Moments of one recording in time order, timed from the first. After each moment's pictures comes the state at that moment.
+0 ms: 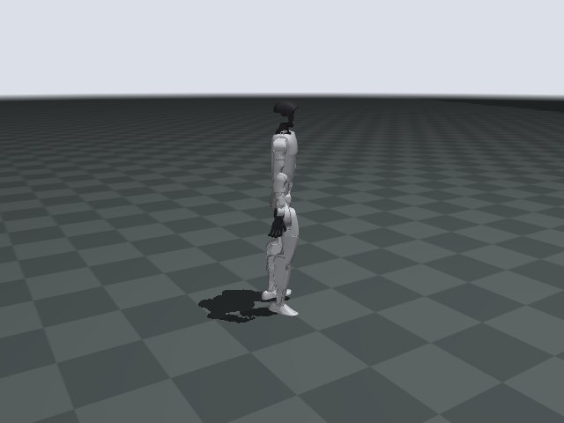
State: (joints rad) left arm 0.01 0.05 0.47 1.60 -0.22 0.19 -0.09; right arm -0.01 -0.15 -0.13 1.49 -0.72 0.10 0.16; waist -0.39 0.03 -0.08; left_leg -0.04 -0.09 0.02 0.02 -0.21 0.01; right_leg -0.04 -0.11 -0.56 0.01 0.08 0.00
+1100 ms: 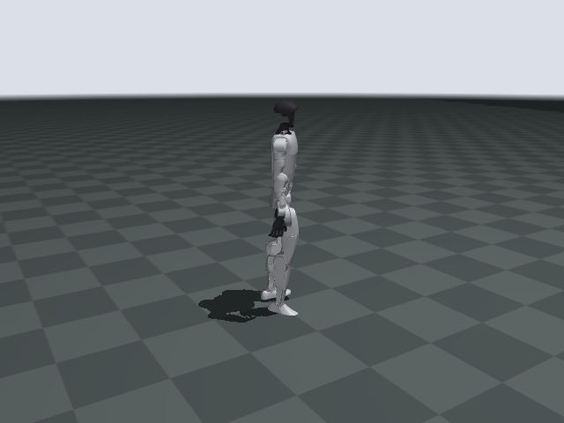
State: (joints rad) left arm 0.01 0.05 0.47 1.59 -0.23 0.20 -0.09; right arm -0.02 -0.15 -0.12 1.48 -0.72 0.10 0.16; waist -0.39 0.04 -0.09; left_leg -0.04 -0.09 0.02 0.02 -0.20 0.01; right_leg -0.05 -0.11 -0.56 0.01 0.08 0.00
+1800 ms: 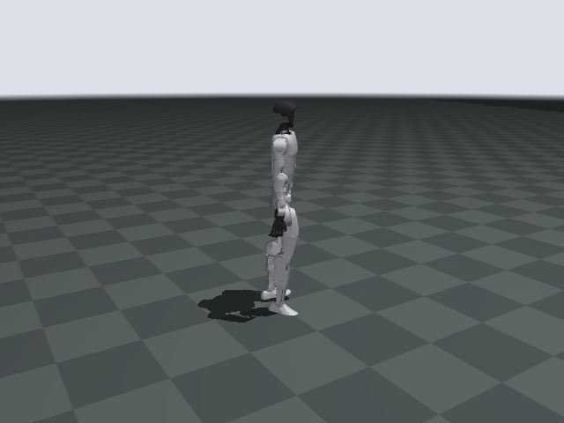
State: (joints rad) left arm 0.01 0.05 0.47 1.60 -0.24 0.20 -0.09; right arm -0.01 -0.14 -0.13 1.48 -0.73 0.10 0.17; waist -0.39 0.04 -0.10; left_leg -0.04 -0.08 0.03 0.02 -0.20 0.01; right_leg -0.05 -0.11 -0.56 0.01 0.08 0.01
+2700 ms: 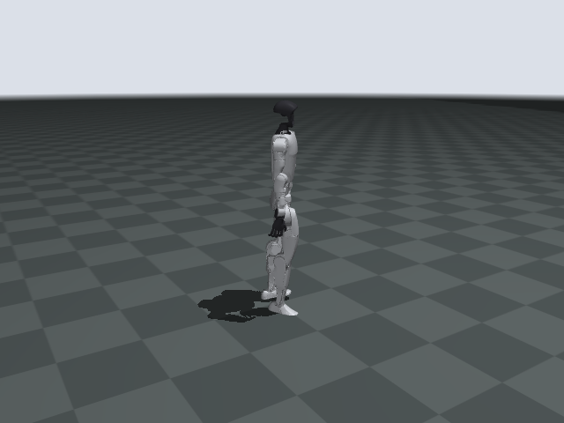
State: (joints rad) left arm 0.01 0.05 0.47 1.60 -0.24 0.20 -0.09; right arm -0.01 -0.14 -0.13 1.48 -0.73 0.11 0.17; waist -0.38 0.04 -0.09; left_leg -0.04 -0.08 0.04 0.02 -0.19 0.01; right_leg -0.04 -0.11 -0.56 0.01 0.08 0.01
